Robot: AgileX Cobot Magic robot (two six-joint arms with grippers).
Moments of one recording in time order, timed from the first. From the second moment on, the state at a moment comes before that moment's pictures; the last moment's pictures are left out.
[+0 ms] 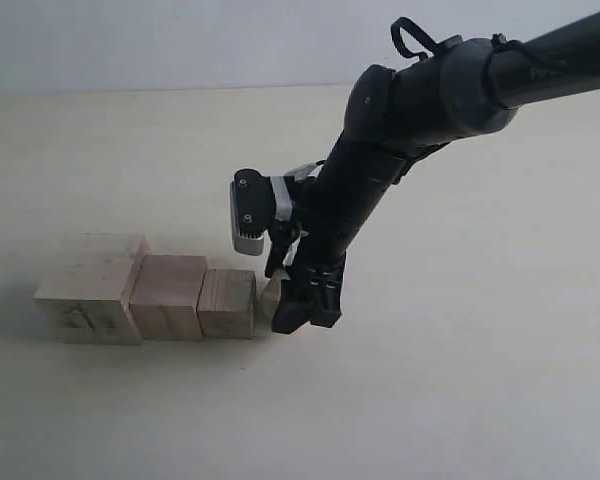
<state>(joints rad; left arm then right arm) -0.07 0.01 0.00 -0.27 0.15 0.50 0.72 2.13 -1.33 0.63 0.83 -1.51</state>
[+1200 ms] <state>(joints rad) -0.07 0.01 0.00 -0.27 0.15 0.50 0.72 2.05 -1.27 0.26 0.79 -0.78</state>
